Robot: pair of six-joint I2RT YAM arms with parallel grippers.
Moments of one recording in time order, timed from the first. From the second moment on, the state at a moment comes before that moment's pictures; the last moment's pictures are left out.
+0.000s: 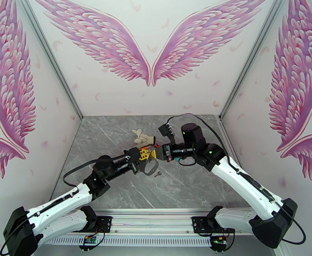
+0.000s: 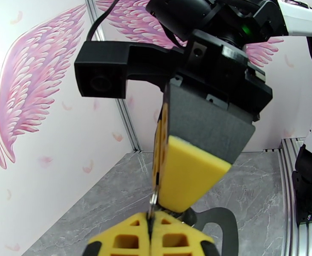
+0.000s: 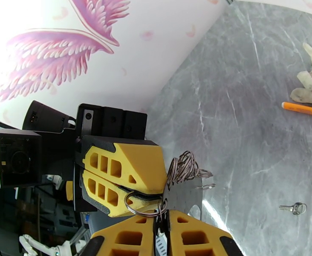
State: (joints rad) left arm -0.79 0.99 0.59 0.50 0.28 0.24; right arm 0.60 1.23 1.24 -0.54 -0.74 0.45
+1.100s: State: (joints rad) left arm -0.80 0.99 0.59 0.50 0.24 0.25; right arm 0.60 1.23 1.25 -0.56 -0.70 0.39
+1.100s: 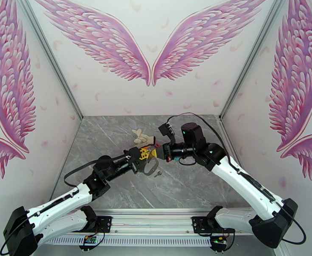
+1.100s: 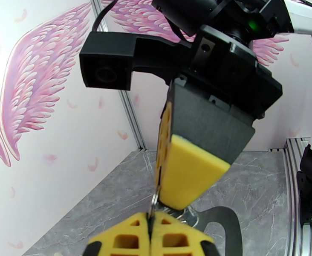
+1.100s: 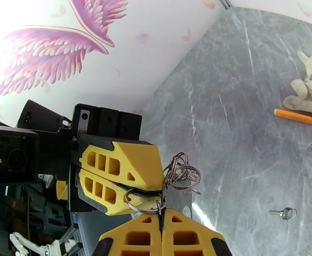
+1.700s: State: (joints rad) left arm -0.80 0.99 0.59 0.50 0.25 0.25; right arm 0.60 1.22 1.26 -0.59 -0.69 0.31
